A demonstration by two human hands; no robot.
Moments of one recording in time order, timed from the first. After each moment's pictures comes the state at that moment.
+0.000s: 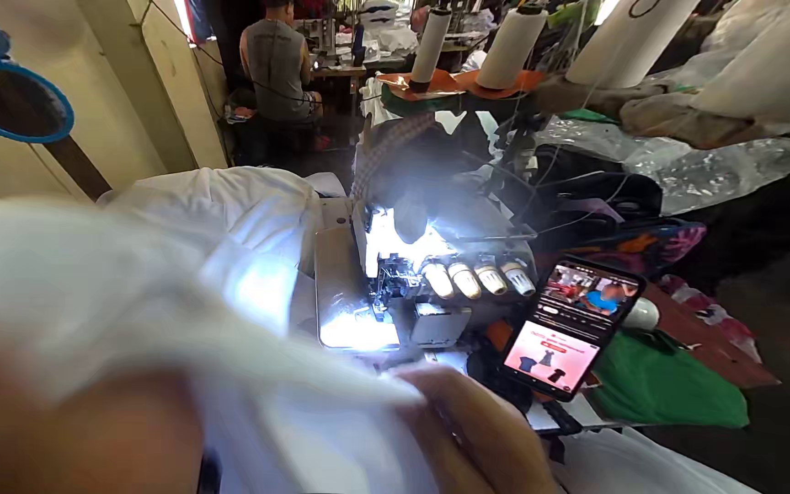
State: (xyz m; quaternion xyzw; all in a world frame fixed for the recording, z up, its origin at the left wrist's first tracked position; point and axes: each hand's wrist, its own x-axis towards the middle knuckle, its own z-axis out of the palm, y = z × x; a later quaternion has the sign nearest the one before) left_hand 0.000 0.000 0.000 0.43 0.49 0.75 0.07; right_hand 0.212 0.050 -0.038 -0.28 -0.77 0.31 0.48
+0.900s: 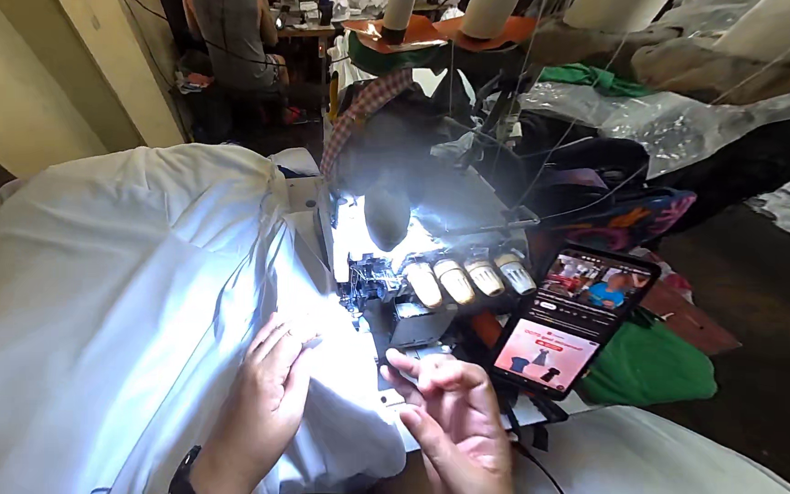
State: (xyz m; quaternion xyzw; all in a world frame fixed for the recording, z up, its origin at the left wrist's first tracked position) left_hand 0.016 0.094 -0.148 0.70 0.52 0.48 0.11; right_hand 0.225 0.084 -0.147 -0.25 -0.51 0.51 0.64
